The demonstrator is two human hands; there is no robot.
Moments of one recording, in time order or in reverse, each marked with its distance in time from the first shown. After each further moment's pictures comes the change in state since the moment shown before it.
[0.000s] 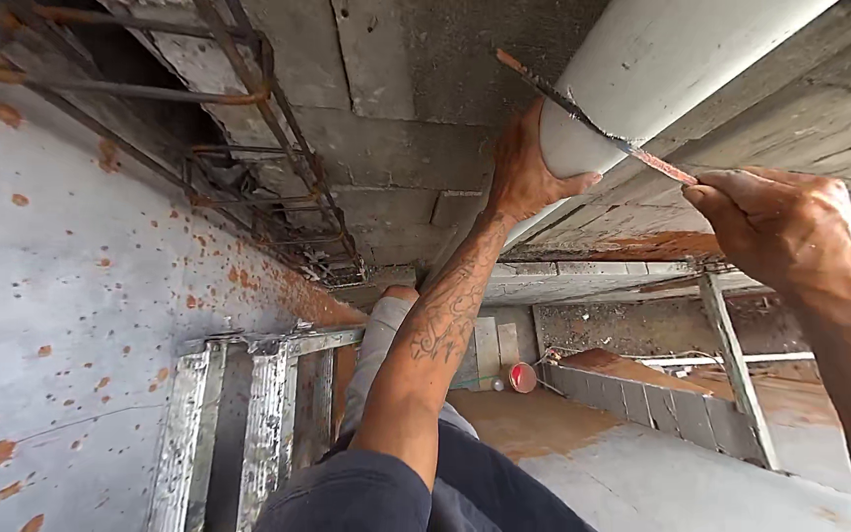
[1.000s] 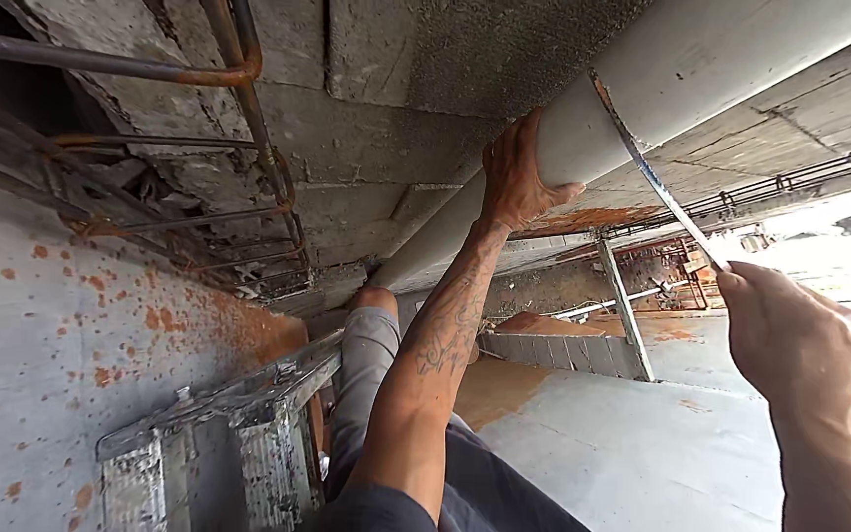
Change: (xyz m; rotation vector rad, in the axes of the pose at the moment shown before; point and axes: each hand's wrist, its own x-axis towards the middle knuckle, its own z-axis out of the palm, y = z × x) left_hand -0.014 -0.024 0.002 -0.072 -0.127 -0.041; right_hand -0.065 -0.131 -0.024 -0.343 -0.015 0.492
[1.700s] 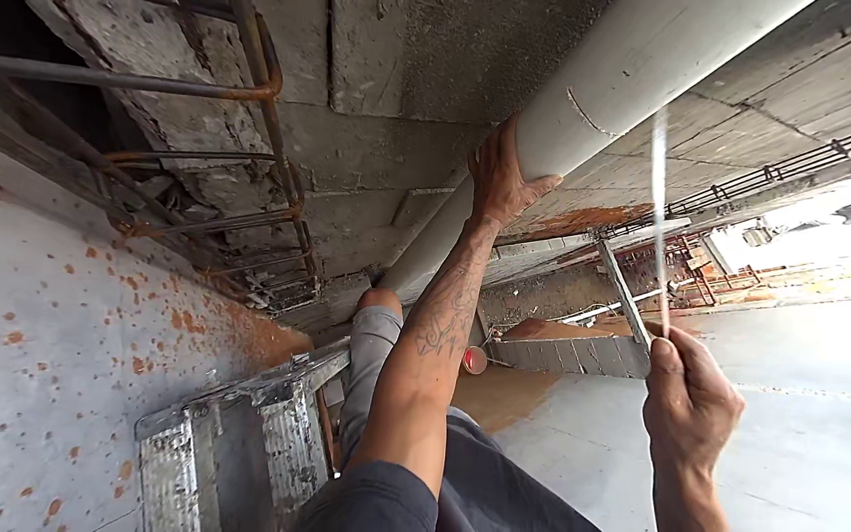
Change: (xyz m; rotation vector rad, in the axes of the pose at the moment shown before) left_hand -0.004 0.008 -0.006 0.050 -0.068 -0.086; right_hand -0.108 -0.059 0.038 0.514 0.280 0.223
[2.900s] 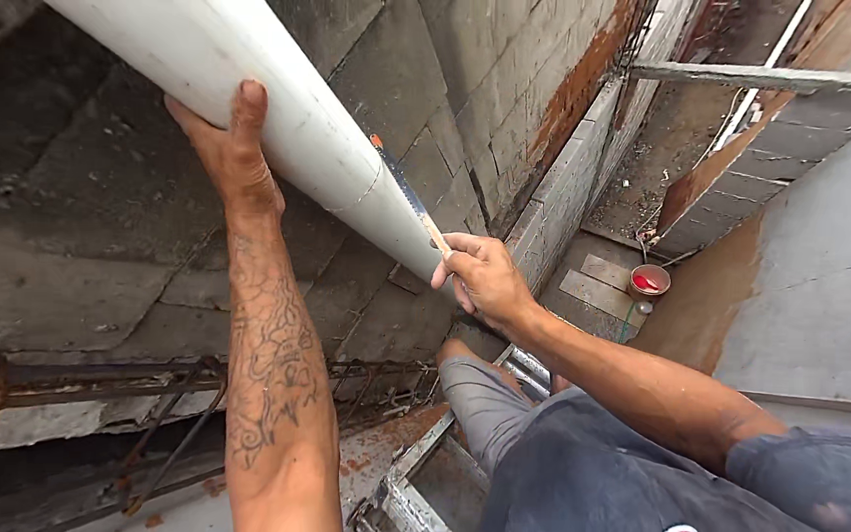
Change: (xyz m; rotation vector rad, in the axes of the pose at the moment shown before) left_hand 0.150 0.167 -0.083 -0.326 -0.291 0.377; right_hand 0.082 -0.046 0.059 1.383 -0.068 0.795
